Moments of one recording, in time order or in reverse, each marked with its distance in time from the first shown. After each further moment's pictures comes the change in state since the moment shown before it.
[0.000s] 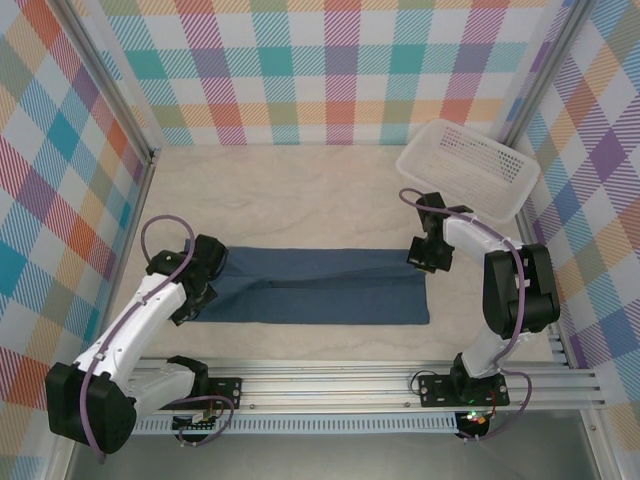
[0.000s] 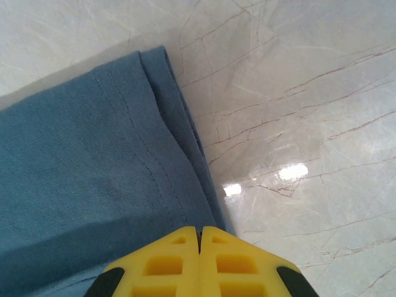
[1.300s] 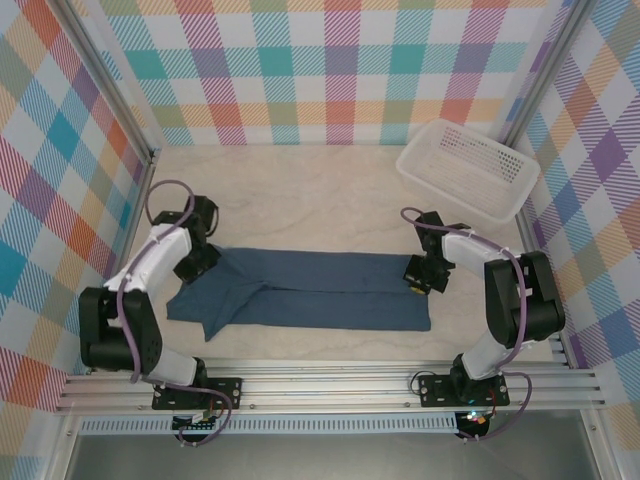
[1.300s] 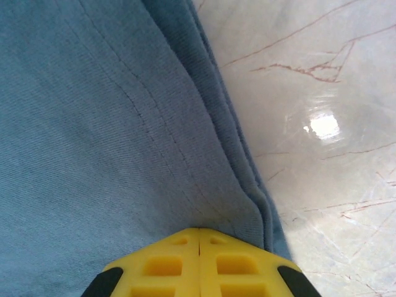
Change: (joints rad) left arm 0.256 0.415 0.240 0.253 0.172 0.162; right arm 0.033 -0.058 -0.167 0.049 -0.116 0.142
